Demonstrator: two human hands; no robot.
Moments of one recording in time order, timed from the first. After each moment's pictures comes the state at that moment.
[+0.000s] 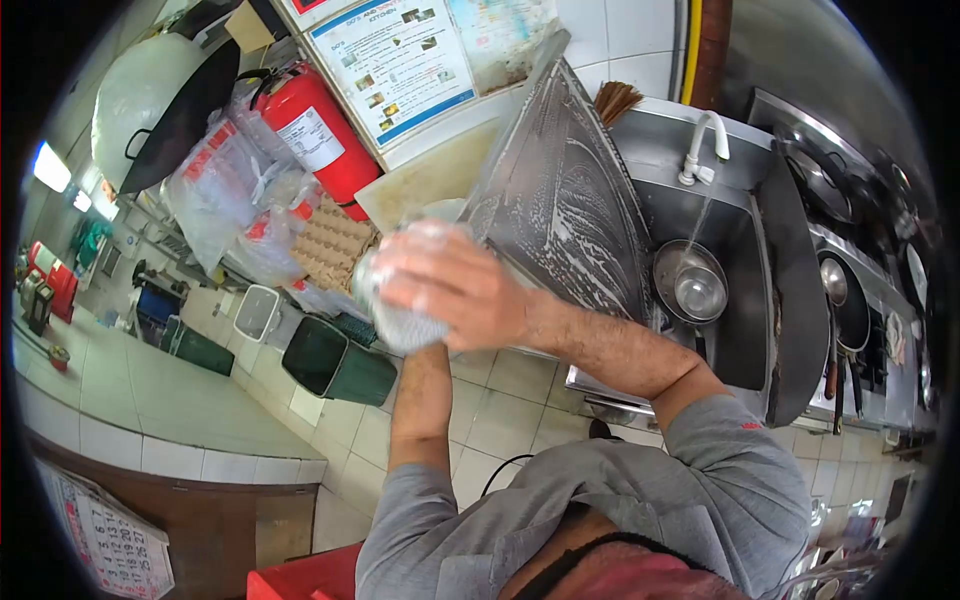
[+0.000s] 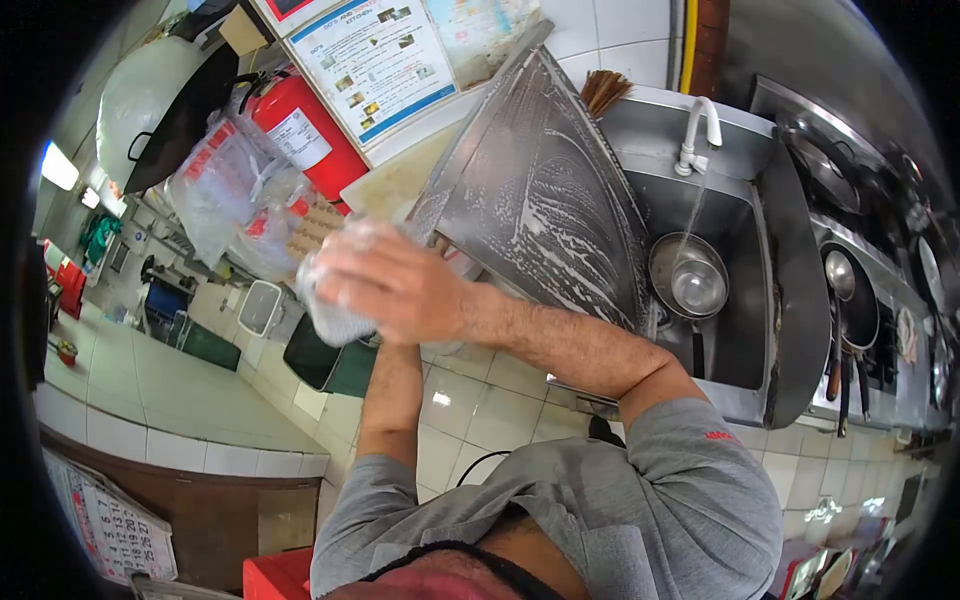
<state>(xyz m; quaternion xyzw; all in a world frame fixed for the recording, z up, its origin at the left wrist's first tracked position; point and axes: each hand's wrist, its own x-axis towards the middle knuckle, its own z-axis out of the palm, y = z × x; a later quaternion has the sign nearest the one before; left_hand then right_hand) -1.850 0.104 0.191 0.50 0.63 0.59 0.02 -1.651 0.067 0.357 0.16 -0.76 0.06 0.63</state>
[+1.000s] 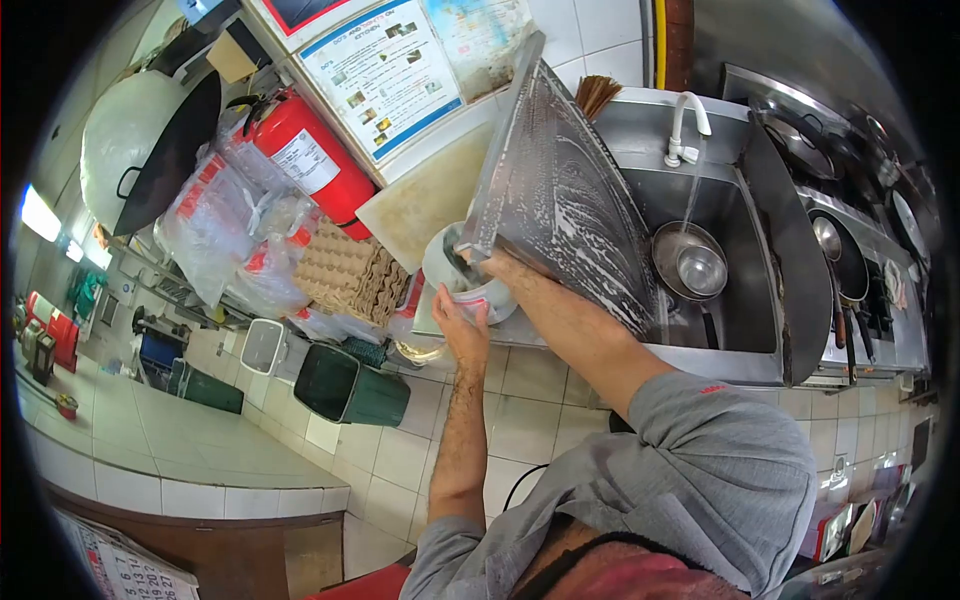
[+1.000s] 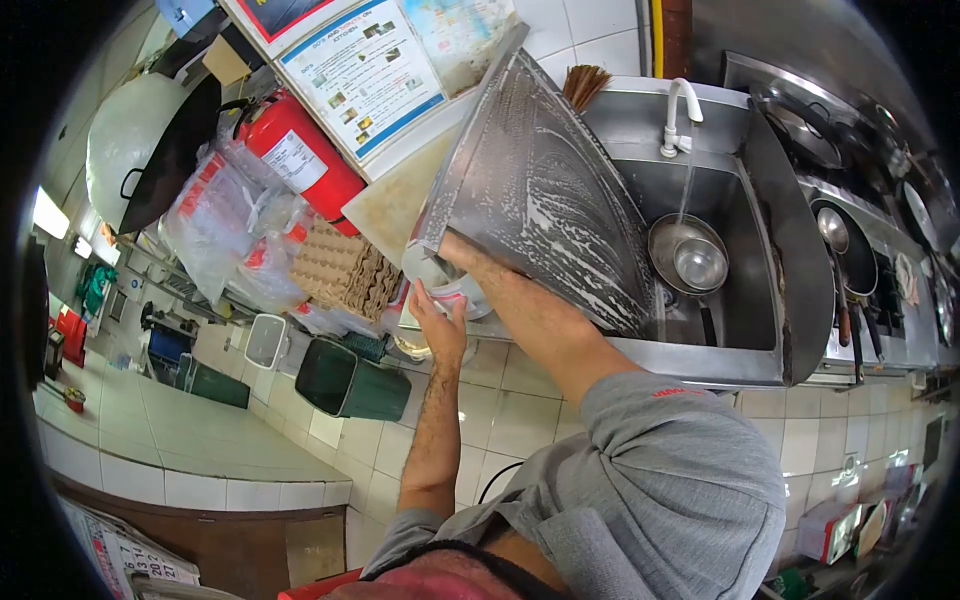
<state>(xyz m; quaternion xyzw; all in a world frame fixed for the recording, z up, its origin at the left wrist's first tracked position) -1.795 0.033 0.139 0.52 0.71 0.47 -0.07 -1.757 0.170 0.221 -0.22 -0.21 0.86 0.42</state>
